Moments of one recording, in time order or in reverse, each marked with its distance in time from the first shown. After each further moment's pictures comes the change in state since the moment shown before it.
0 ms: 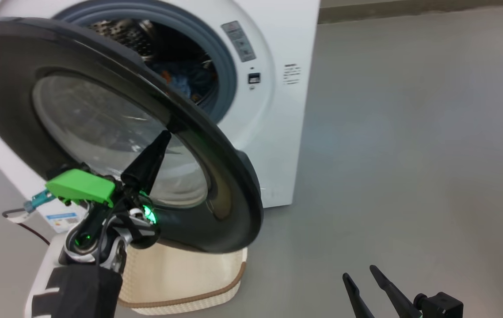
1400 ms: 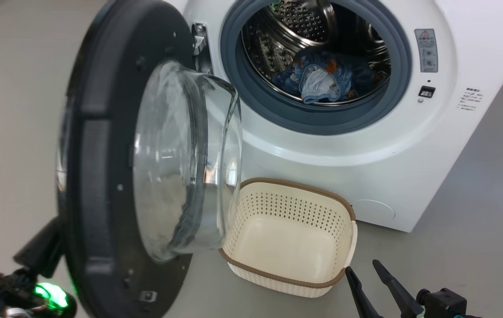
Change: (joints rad) left arm 0.405 0.014 0.515 -0.496 0.033 0.222 0.480; right arm -0.010 0.020 -0.026 -0.004 -0.005 0.000 0.000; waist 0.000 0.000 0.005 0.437
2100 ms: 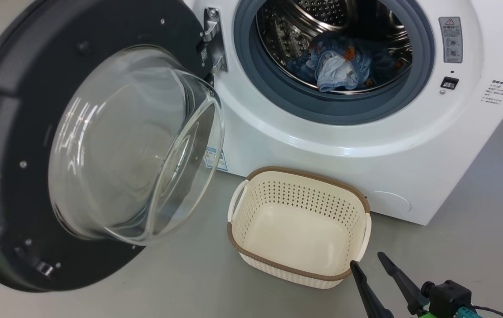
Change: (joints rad) left arm -0.256 0.282 0.134 0.570 0.049 -0.114 0.010; right arm -0.029 -0.051 0.017 0.001 -0.002 0.000 0.000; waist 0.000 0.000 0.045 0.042
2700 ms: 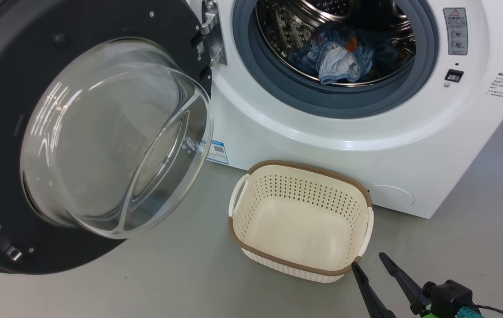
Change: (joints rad) left arm -0.144 0.053 0.015 0.225 0.073 -0.061 -0.194; right arm -0.002 -0.028 0.014 0.000 0.000 0.000 0.000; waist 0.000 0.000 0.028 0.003
